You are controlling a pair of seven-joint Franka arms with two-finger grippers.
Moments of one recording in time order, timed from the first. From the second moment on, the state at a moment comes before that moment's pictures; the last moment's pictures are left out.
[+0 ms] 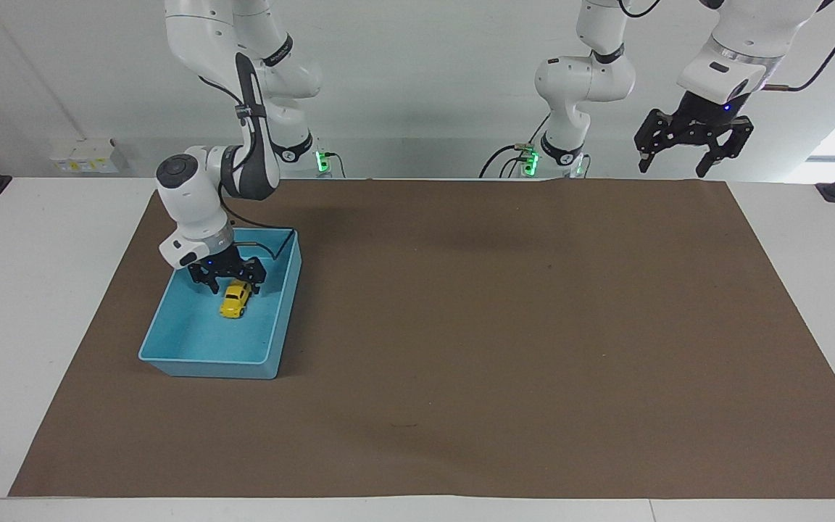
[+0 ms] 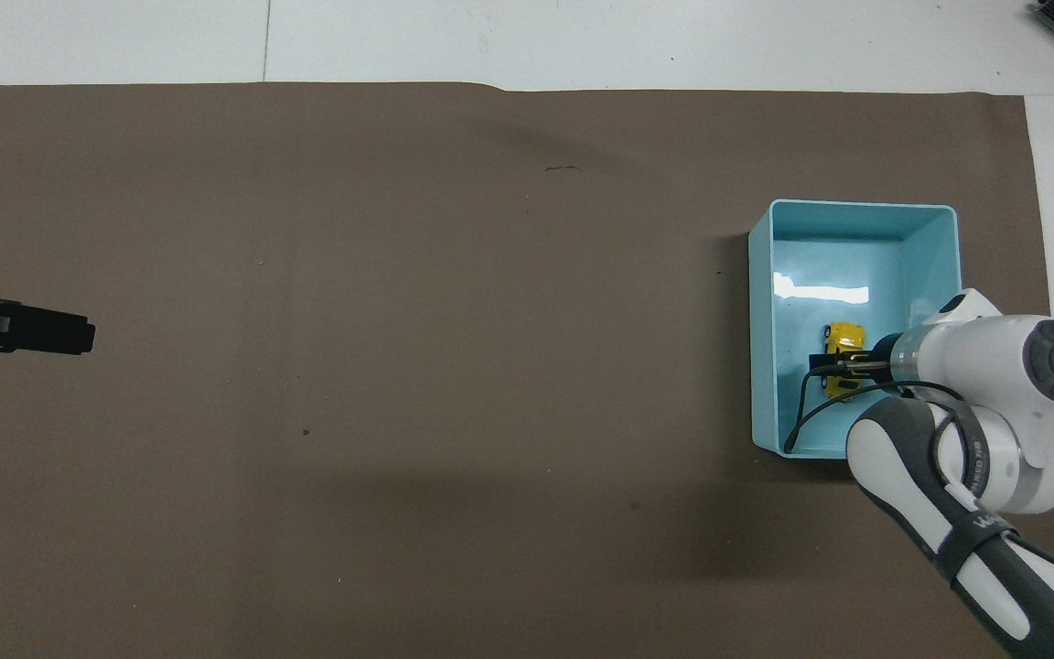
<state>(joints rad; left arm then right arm) -0.11 -0.12 -0.02 -1.61 -0.01 1.55 0.05 -0.13 0.08 0.05 -2.33 0.00 2.50 -0.06</state>
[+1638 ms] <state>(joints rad) -0.11 -0.12 -0.02 -1.61 -0.01 1.55 0.05 -0.12 0.02 0.07 -1.57 0.00 1.53 0.05</state>
